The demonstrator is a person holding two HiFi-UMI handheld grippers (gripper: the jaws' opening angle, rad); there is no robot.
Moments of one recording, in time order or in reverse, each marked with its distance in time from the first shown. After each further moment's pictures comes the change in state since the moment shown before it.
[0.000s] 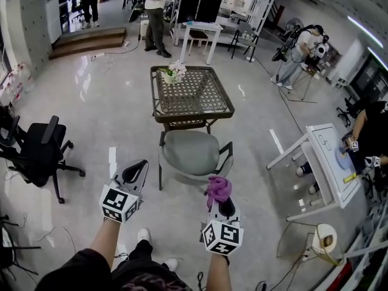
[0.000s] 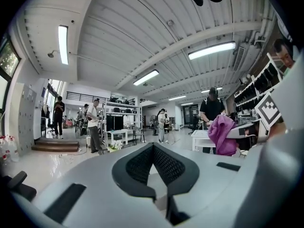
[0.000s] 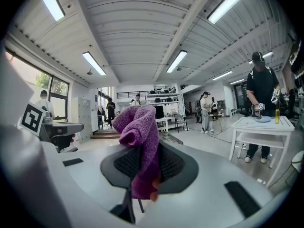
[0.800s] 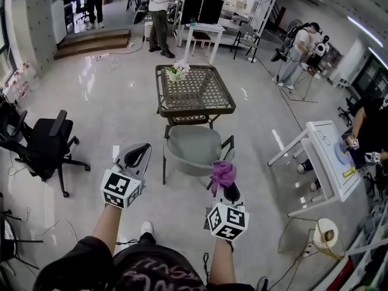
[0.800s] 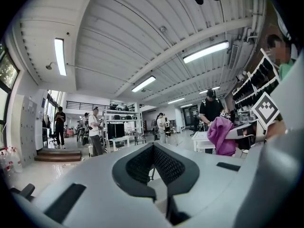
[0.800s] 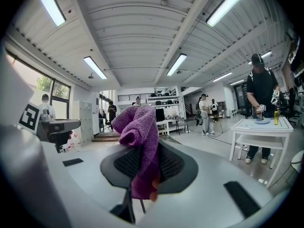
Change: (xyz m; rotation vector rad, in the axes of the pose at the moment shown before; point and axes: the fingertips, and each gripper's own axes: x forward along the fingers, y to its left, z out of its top) left arm -0.050 -0.015 0.051 0.073 -0.056 0.018; right arm -0.041 0.009 0.026 0.015 -0.026 0.011
